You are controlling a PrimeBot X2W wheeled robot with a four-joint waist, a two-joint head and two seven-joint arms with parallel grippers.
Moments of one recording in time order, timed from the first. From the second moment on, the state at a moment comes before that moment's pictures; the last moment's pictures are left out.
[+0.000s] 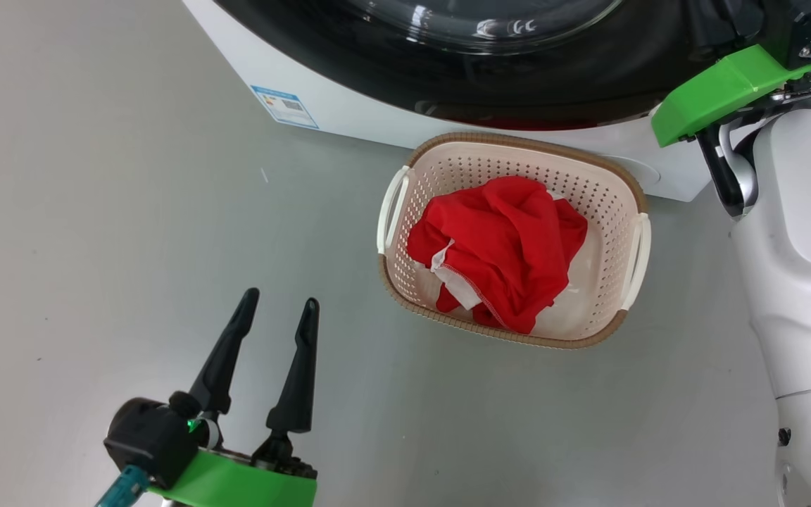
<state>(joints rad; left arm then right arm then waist) -0.15 0.05 -0.21 0.01 -0.34 -0.07 -0.25 -0.97 -0.08 -0.02 0.69 0.00 0.15 -0.26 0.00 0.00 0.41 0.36</state>
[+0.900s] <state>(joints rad) -0.15 0.05 -0.15 0.02 -0.34 -0.08 -0.25 -0.63 -0.07 0.02 0.42 0.17 0.13 -0.26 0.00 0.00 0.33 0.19</state>
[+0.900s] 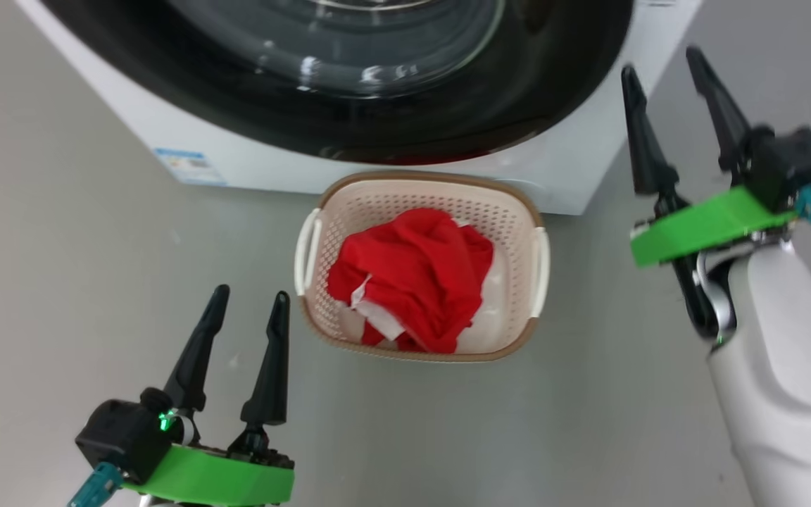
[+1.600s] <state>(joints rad) -0.09 0.07 -0.05 0.05 -0.31 -0.07 -0.25 -0.24 -0.05 -0.08 0.12 0.12 0.13 -0.26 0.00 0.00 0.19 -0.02</state>
